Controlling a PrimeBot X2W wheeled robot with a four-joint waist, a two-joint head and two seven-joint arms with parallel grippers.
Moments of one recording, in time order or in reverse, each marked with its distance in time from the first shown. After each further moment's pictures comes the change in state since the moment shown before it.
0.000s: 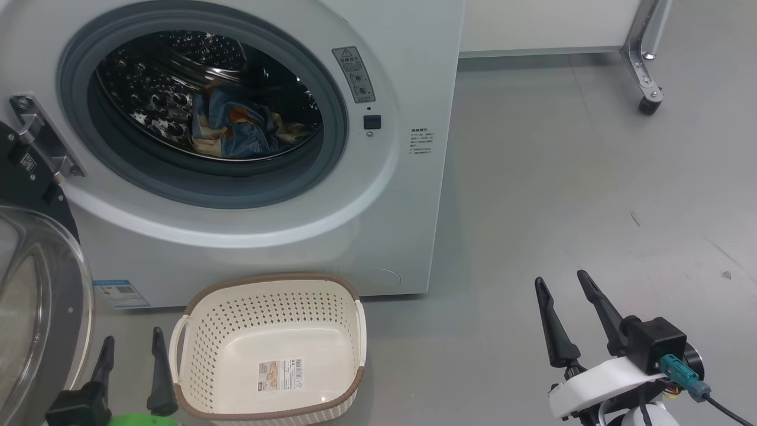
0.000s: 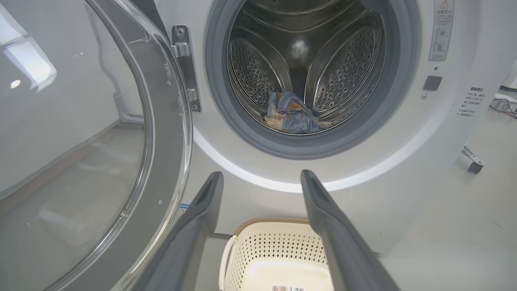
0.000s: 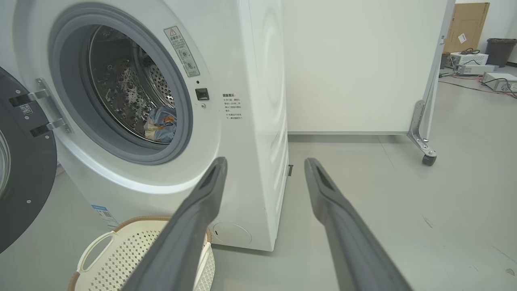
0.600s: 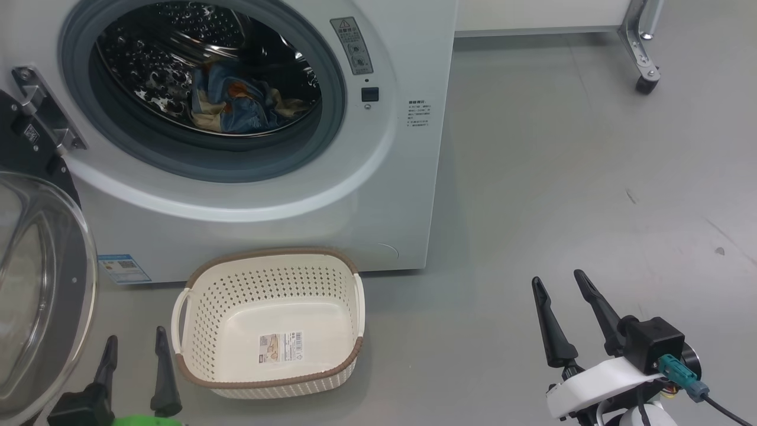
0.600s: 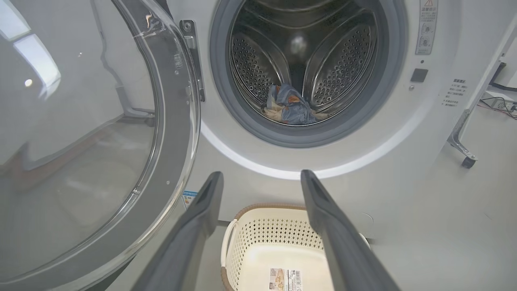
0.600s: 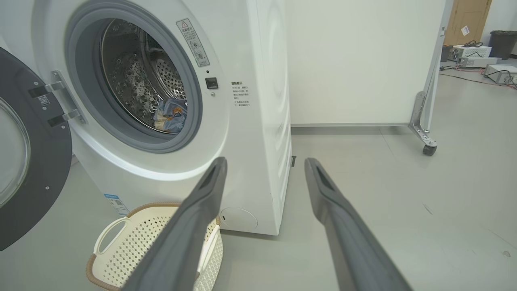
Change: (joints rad) left arm 0.019 0.000 -0.021 -0.037 -0.019 0.022 0.000; right arm 0.000 0.000 0.010 -0.005 0.008 0.000 0.000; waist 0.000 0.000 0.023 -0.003
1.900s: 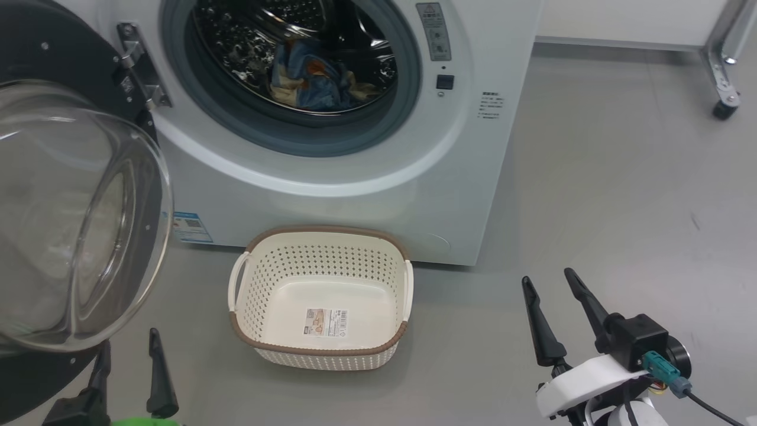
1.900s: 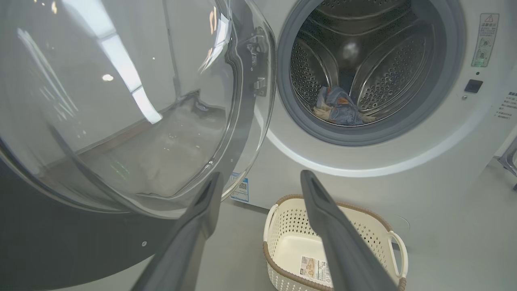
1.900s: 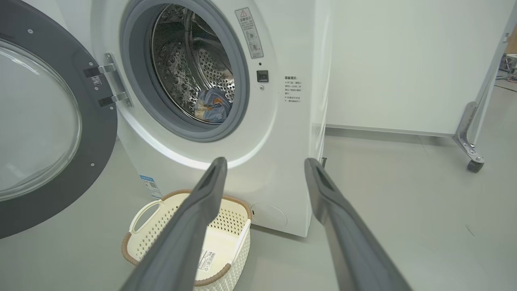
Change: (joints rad) left arm 0.017 0.001 -0.021 -0.031 -0.030 0.065 0.000; right arm -0.017 -0.016 0.050 0.011 0.000 0.000 0.000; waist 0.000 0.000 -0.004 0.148
